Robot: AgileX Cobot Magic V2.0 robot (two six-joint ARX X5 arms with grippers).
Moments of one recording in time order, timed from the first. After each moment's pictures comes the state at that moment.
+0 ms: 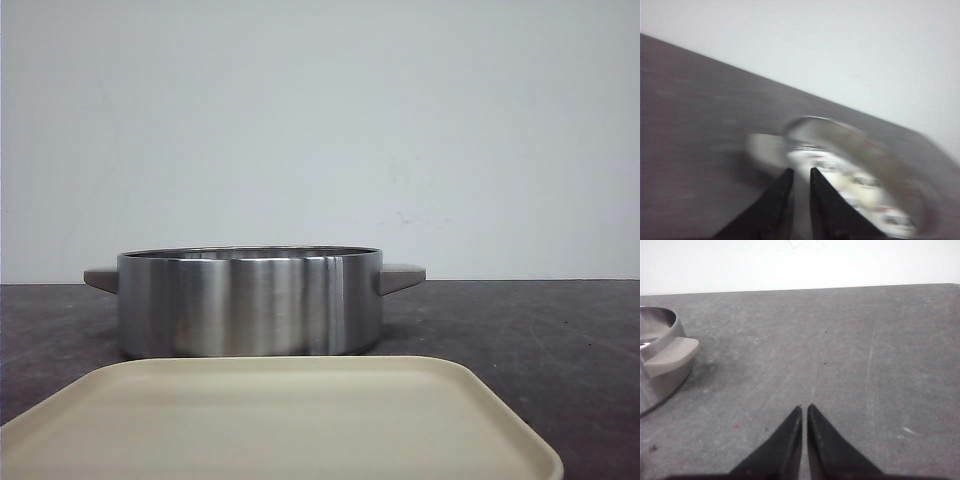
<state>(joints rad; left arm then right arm) -0.24 0.19 0.12 0.01 0.00 -0.41 0.13 0.00 0.02 -0.17 -0.03 0.13</state>
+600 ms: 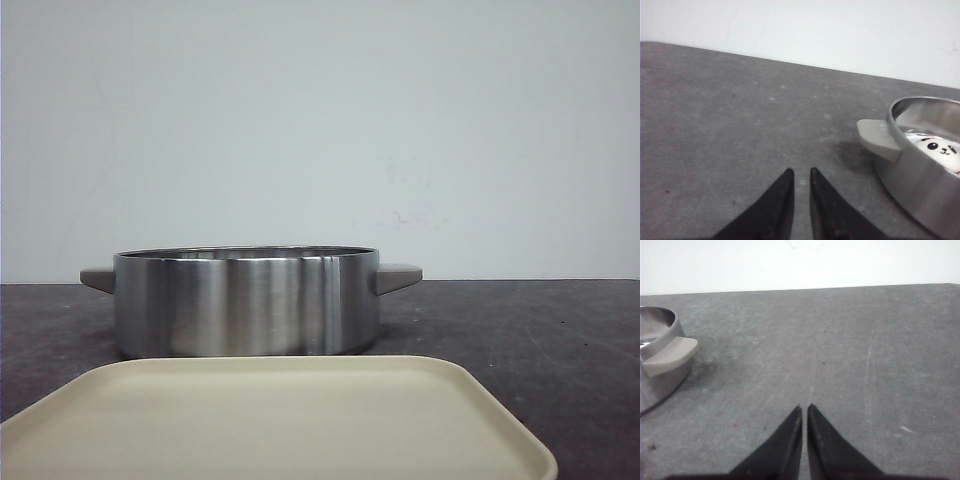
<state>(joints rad) -0.01 0.00 0.03 -0.15 0.00 -0.12 0.13 0.00 0.02 -0.17 -0.03 0.13</state>
